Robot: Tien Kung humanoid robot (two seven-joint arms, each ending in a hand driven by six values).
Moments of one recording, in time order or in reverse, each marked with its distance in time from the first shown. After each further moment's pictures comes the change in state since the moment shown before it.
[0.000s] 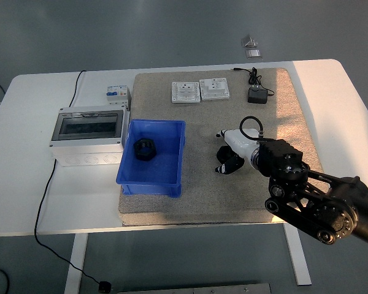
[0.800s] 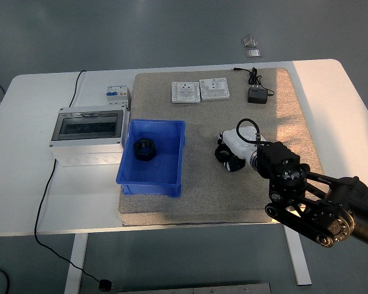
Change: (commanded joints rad) left arm -0.002 0.001 0.002 0.000 0.002 0.004 -0.006; right arm 0.008 -0.002 -0.023 -0.026 -0.105 -0.098 0.097
